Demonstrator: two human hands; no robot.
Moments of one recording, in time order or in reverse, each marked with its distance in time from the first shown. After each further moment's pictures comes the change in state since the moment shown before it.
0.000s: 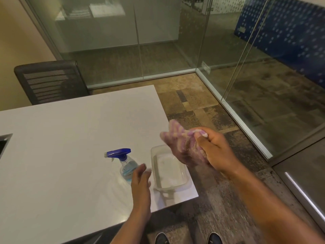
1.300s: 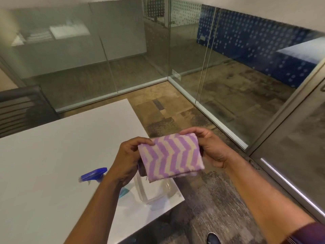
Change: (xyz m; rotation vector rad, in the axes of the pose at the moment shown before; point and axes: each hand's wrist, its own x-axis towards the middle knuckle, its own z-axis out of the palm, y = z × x) left_hand 0.030 0.124 0.062 0.167 -0.671 0.226; right_hand 0.005 0.027 -0.071 0.494 -0.066 0.247
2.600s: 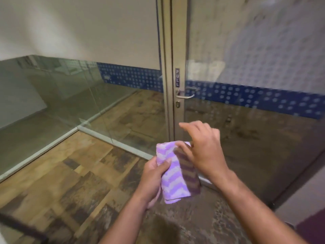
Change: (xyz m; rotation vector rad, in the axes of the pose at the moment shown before) left_hand 0.054 -0.029 0.595 -0.140 -0.709 -0.113; right_hand -0.255 -0.131 -0.413 -1.462 1.161 -0.446
